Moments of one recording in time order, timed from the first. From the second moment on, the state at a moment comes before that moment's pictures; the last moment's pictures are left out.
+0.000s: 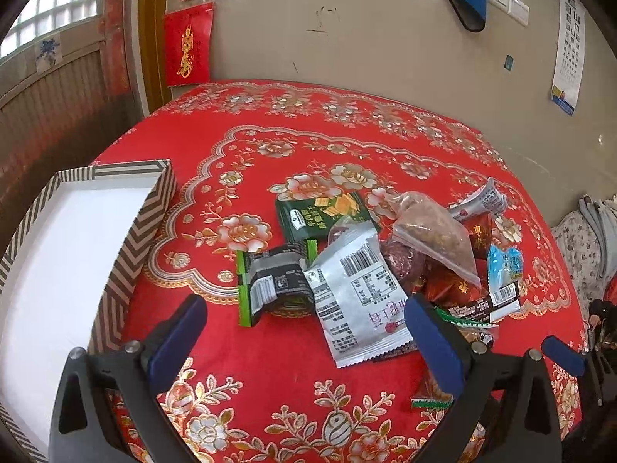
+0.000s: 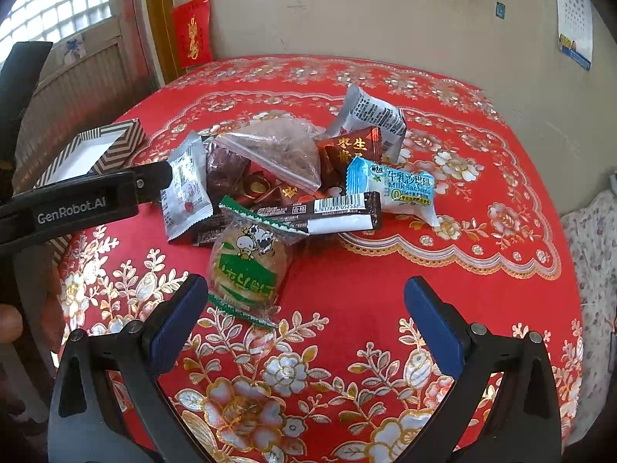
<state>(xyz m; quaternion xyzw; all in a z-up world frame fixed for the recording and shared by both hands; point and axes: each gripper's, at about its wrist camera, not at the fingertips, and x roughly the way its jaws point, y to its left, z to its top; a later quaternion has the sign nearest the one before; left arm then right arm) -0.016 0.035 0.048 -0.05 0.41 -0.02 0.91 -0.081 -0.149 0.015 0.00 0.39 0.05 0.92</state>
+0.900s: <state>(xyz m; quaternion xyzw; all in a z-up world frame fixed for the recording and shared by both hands) 0.004 0.026 0.034 -0.08 0.45 -0.03 0.89 -0.070 -0.147 0.004 0.04 0.40 0.06 0.91</state>
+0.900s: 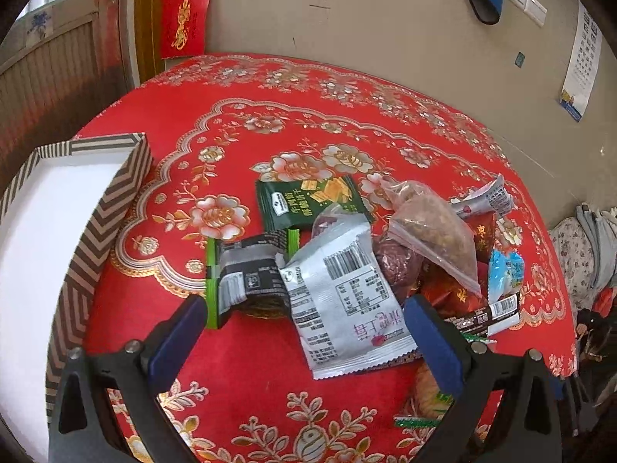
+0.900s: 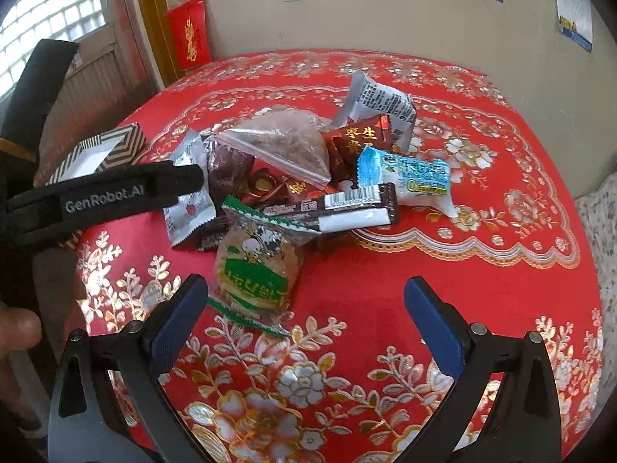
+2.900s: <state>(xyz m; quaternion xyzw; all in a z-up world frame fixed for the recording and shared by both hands) -0.043 0.170 0.081 -0.07 0.41 0.06 0.91 -0.046 -0.002 0.051 -0.02 0.38 0.24 0.89</state>
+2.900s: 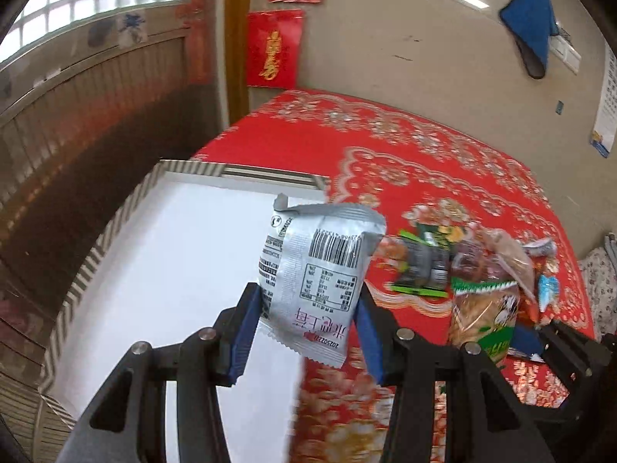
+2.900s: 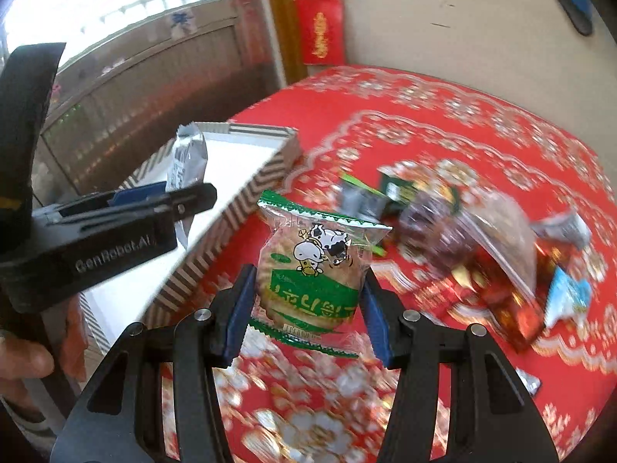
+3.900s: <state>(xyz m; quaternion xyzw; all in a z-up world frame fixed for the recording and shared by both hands) 0.057 0.299 0.032 -0.08 0.50 0.16 0.84 0.074 0.156 0.042 -0.10 0.41 0.32 0.84</state>
